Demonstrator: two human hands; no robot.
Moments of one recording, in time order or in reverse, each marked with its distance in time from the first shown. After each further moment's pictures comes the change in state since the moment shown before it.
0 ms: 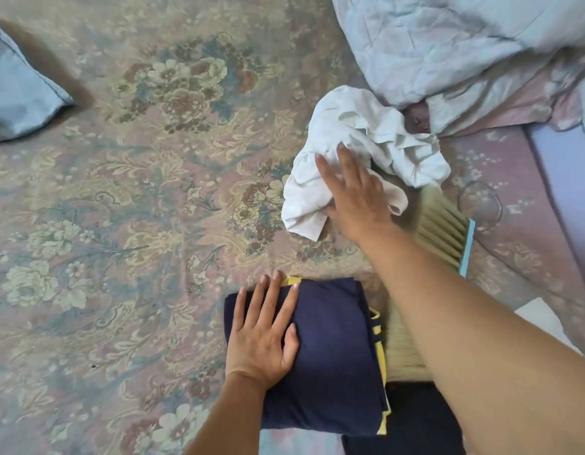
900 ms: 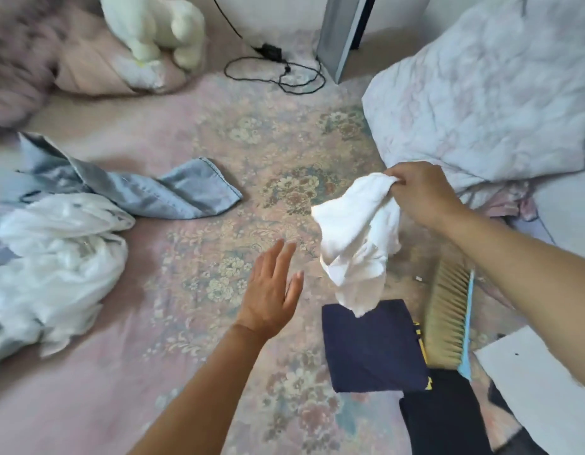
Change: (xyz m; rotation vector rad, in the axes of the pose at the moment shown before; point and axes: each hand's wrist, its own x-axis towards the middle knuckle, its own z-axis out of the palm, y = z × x) left_hand -0.027 -0.093 -0.298 -0.370 0.296 -0.022; right_hand -0.122 -0.099 -0.287 0.570 0.371 -0.047
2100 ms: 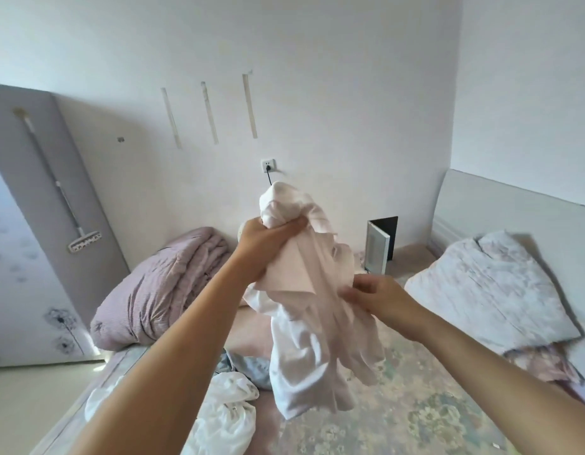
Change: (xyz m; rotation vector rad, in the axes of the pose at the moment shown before) left_hand 0.037 0.267 -0.528 -0.621 0.290 -0.196; right_hand -0.193 -0.331 -0.232 0.869 -0.207 -0.332
